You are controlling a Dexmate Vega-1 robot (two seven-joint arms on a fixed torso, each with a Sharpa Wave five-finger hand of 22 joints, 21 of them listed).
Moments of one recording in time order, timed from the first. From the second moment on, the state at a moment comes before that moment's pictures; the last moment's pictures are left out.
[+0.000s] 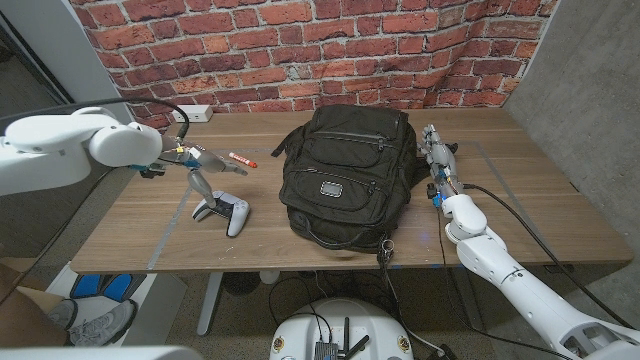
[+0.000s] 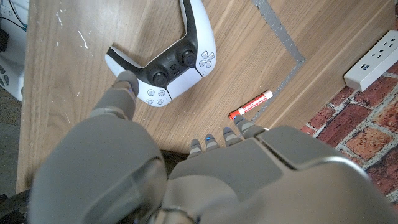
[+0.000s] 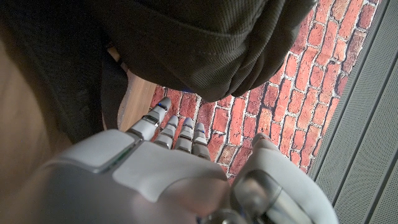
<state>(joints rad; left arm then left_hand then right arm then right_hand) 1.03 1.55 0.20 -2.06 0.36 -0.06 -0.59 0.67 -0.16 0.55 -0.17 0.17 -0.17 -0.10 0.18 0.17 -0.16 -0.09 0.17 0.17 -0.16 -0.03 0.17 0.17 -0.08 -0.03 0.17 0.16 -0.94 -0.47 -0.36 -1.35 0.49 0.43 -0.19 0.16 0.13 0.31 0.08 0.21 0.06 0.00 0.18 0.17 0.09 -0.01 0.18 0.18 -0.03 -0.03 0.22 0.29 0.23 -0.04 0.18 0.17</state>
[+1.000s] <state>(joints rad) 1.14 1.55 0.18 -2.00 0.39 -0.07 -0.47 0.69 -0.13 0.51 -0.17 0.17 -0.17 -0.02 0.19 0.18 -0.17 0.01 0.17 0.18 -0.17 0.04 0.16 0.17 -0.18 0.01 0.17 0.17 -0.96 -0.48 -0.36 -1.38 0.47 0.39 -0.23 0.16 0.13 0.31 0.08 0.21 0.06 0.00 0.18 0.17 0.09 -0.01 0.18 0.18 -0.03 -0.03 0.22 0.29 0.23 -0.04 0.18 0.17</state>
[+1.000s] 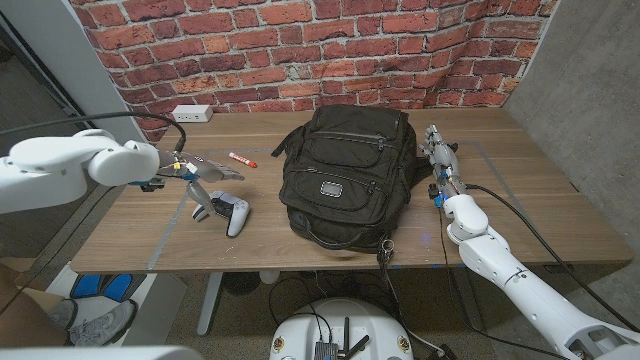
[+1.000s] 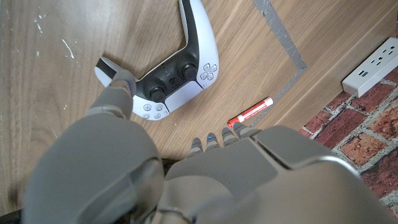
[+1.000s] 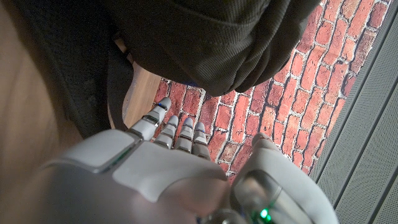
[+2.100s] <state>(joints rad) 1.30 1.55 0.17 -1.98 0.45 -0.01 -0.26 0.73 -0.12 0.51 -0.17 0.17 -0.17 -0.01 0.24 0.19 -0.17 -0.01 0.21 0.18 -0.17 0.04 0.20 0.17 -0.17 0.01 0.20 0.17 -0.95 -0.49 -0.35 -1.39 0.47 0.38 -0.24 0.16 0.13 0.32 0.08 0.21 0.06 0.00 0.18 0.17 0.09 -0.01 0.18 0.18 -0.03 -0.03 0.23 0.30 0.23 -0.04 0.18 0.17</state>
